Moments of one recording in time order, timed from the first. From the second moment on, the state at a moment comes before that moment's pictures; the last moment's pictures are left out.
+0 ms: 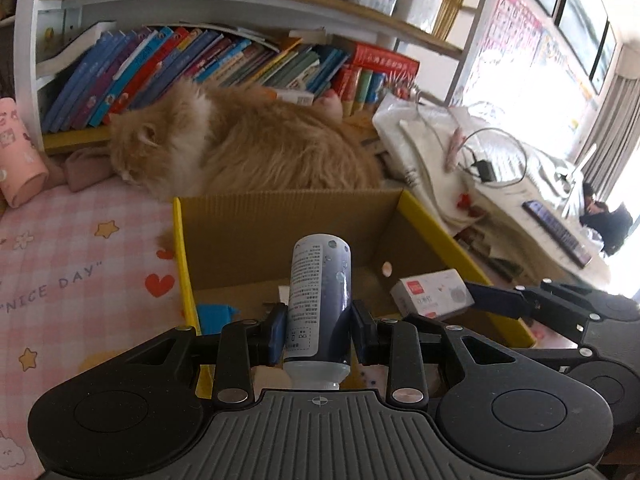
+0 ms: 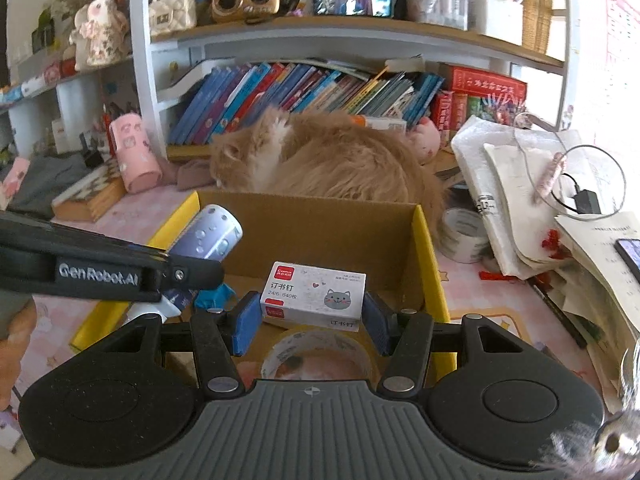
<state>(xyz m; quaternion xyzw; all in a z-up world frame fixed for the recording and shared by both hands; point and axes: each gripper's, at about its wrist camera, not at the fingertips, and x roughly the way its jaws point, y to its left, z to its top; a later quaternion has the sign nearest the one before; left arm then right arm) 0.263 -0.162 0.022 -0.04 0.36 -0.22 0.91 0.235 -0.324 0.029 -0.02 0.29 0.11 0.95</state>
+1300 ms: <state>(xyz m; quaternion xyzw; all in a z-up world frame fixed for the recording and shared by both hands) 0.199 -0.121 0.036 -0.03 0.30 -0.09 0.95 0.222 -0.303 0.028 -0.02 0.28 0.15 0.95</state>
